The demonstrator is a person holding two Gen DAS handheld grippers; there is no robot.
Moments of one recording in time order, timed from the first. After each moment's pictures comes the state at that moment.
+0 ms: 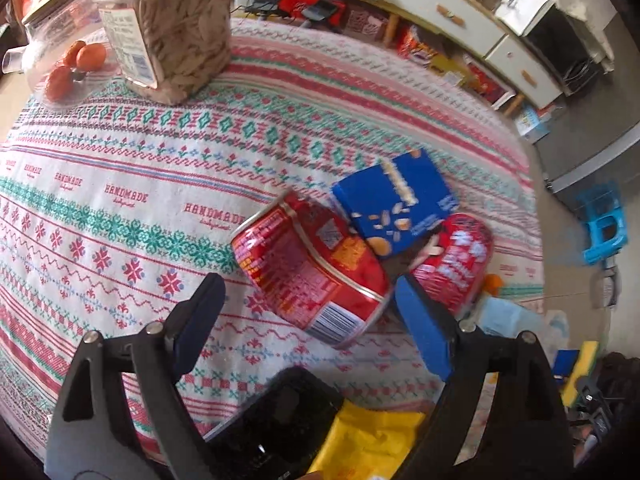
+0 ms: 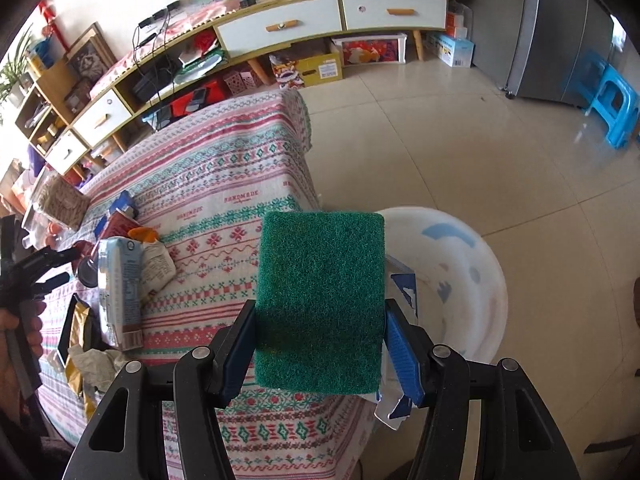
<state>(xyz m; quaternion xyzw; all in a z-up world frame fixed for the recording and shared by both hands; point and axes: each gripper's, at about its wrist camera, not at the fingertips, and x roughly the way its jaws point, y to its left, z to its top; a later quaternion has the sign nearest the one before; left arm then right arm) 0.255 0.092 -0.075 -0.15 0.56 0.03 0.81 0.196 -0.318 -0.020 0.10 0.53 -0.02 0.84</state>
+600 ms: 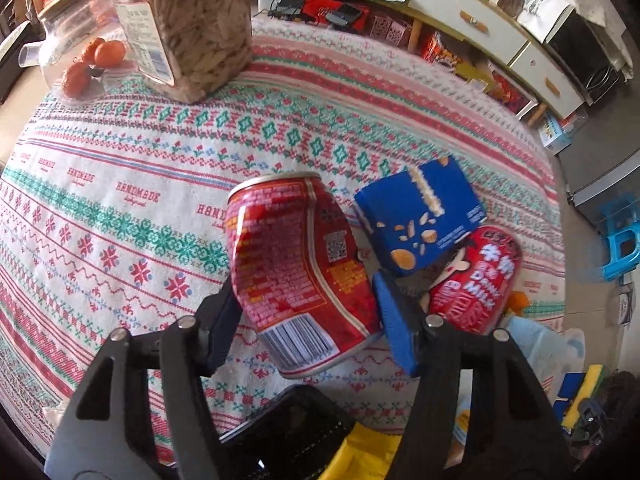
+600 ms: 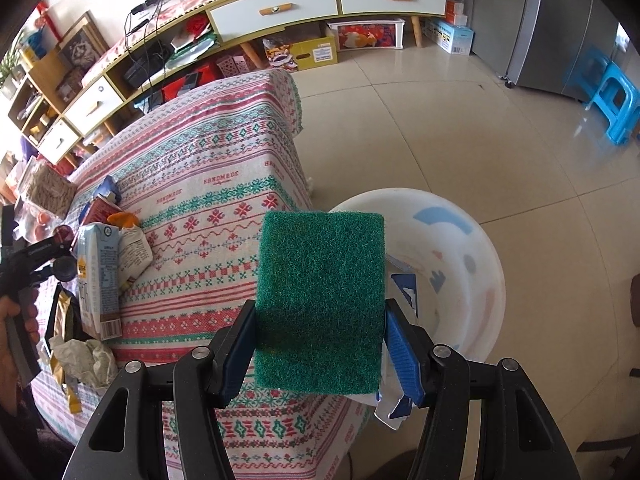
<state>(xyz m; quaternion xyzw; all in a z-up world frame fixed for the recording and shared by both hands) 0.246 0.097 -0.074 -0.15 0.55 0.06 0.82 0.198 -0.332 -0.035 0.09 0.55 -0.03 0.83</state>
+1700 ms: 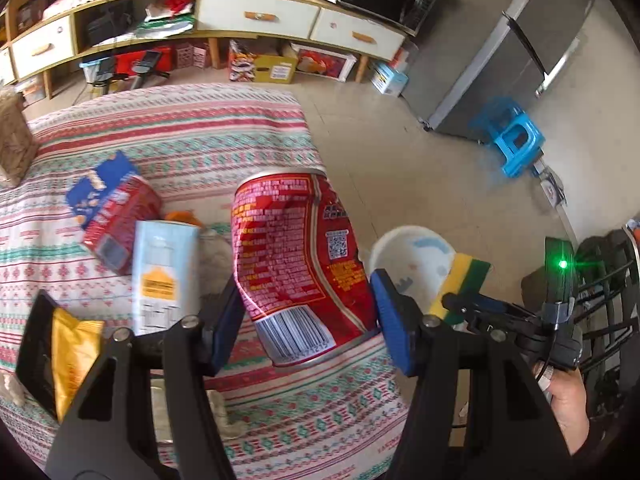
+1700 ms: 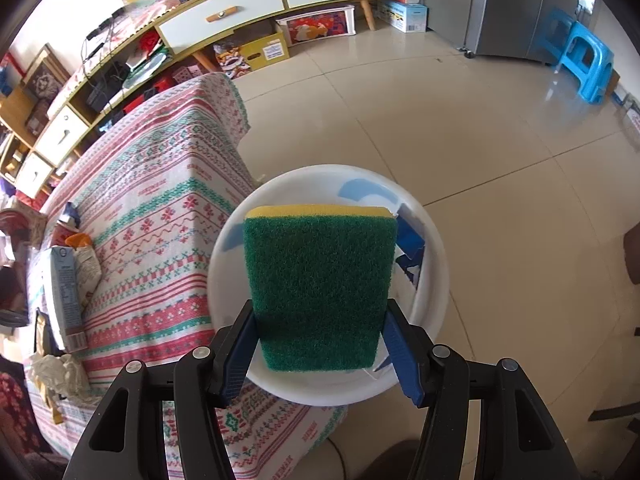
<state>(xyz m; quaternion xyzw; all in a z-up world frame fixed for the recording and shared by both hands) 0.171 -0.110 0.009 -0.08 0.49 -0.20 0.84 0.179 -0.390 -0.052 0.14 0.56 -0.06 0.82</state>
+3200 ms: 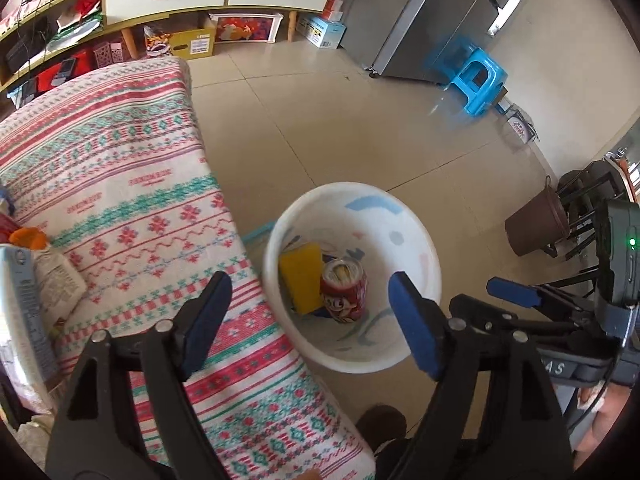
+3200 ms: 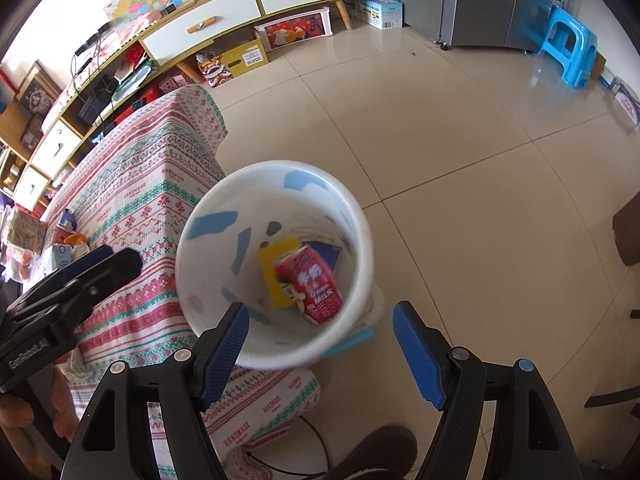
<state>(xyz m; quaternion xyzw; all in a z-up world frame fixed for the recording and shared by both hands) 0.176 -0.221 -0.025 -0.02 0.52 -0.28 0.81 0.133 -0.432 -0.034 0.14 0.55 -0.09 0.81</state>
